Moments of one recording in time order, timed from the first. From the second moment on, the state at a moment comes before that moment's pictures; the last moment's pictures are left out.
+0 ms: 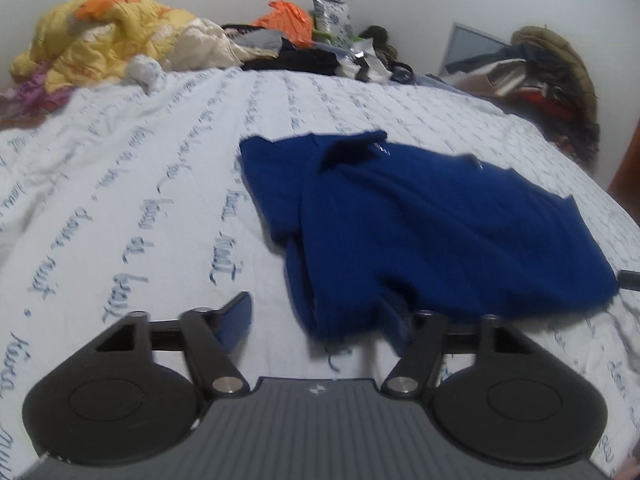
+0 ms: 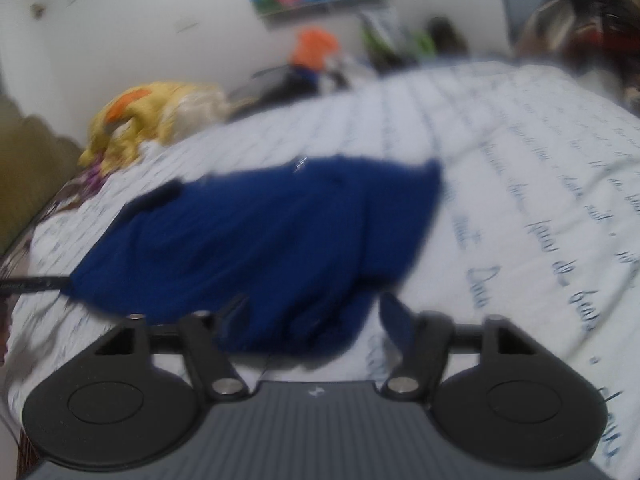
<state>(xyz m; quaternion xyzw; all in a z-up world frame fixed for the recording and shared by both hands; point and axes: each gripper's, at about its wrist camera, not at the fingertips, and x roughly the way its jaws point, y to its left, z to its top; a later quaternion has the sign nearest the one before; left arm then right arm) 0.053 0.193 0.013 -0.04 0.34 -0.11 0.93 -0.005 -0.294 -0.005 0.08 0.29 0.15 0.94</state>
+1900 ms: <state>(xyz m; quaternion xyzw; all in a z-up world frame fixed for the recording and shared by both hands) 0.031 0.162 0.046 0.00 0.27 -0.12 0.96 -0.002 -0.301 -0.009 0.06 0.30 0.13 0.94</state>
